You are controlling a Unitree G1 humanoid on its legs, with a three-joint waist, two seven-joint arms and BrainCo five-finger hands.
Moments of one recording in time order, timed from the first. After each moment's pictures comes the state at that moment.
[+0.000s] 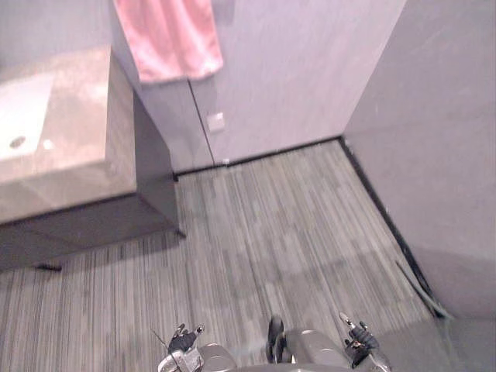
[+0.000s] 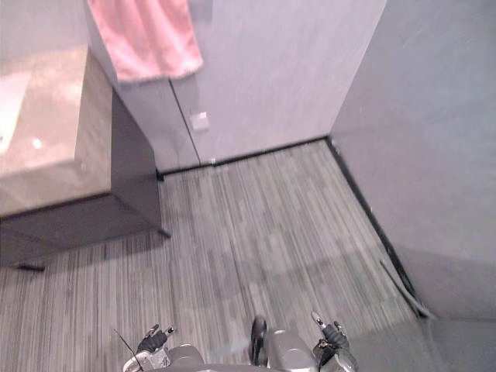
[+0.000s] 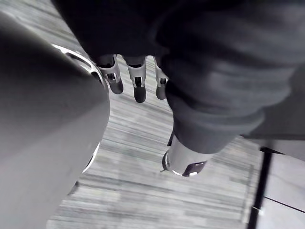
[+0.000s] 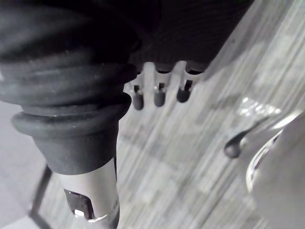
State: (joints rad) left arm 0.06 -0.01 0.36 1.06 -0.25 -0.10 0.02; right arm 0.03 0.00 -0.41 1.03 0.42 -0.09 -0.02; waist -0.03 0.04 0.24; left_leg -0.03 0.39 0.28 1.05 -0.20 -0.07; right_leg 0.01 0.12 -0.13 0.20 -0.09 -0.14
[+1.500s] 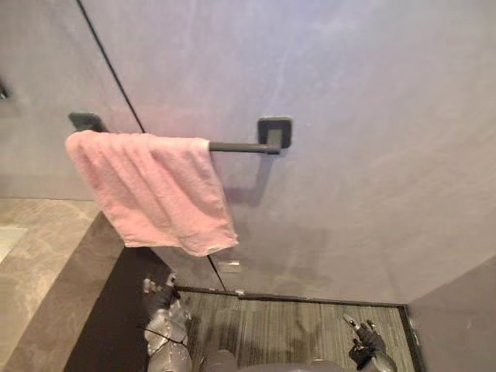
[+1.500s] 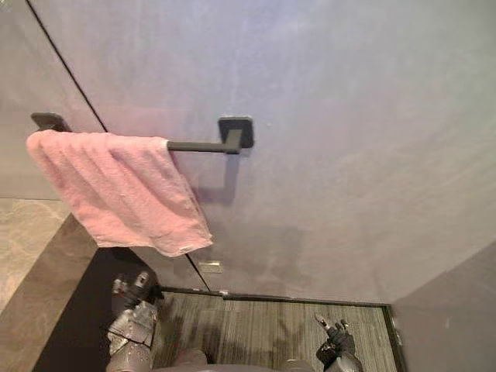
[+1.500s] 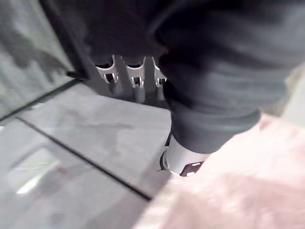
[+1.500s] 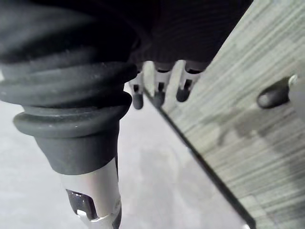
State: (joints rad) left arm 0.13 -0.07 0.33 0.45 -0.46 -0.28 0.20; right arm 0.11 -0.02 -0.32 0.94 0.43 -0.15 -0.07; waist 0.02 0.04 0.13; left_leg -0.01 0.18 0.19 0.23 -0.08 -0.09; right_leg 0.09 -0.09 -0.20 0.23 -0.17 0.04
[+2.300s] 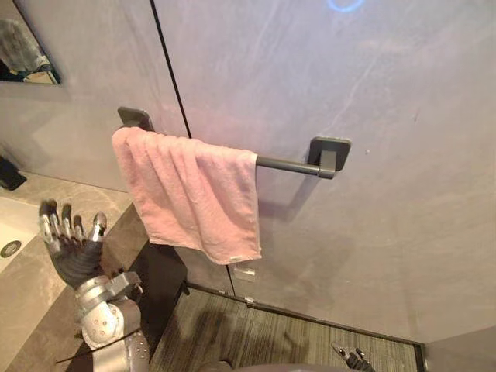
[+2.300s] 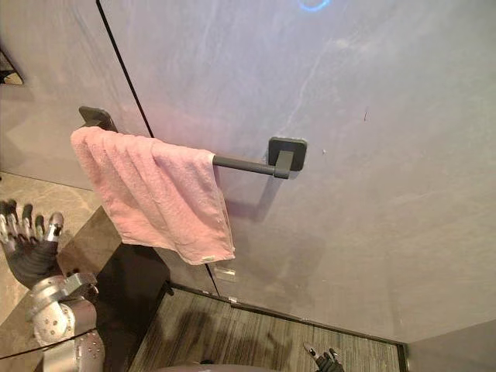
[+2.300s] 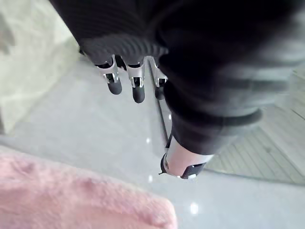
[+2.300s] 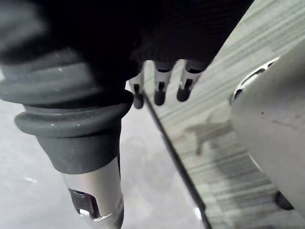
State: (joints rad) left arm 0.23 0.09 0.34 -0.25 -0.33 -0.39 0.24; right arm 0.23 0.01 -0.26 0.97 0.42 -0.15 -0.04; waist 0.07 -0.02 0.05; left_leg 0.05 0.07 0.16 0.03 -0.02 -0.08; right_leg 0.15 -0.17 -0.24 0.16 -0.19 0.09
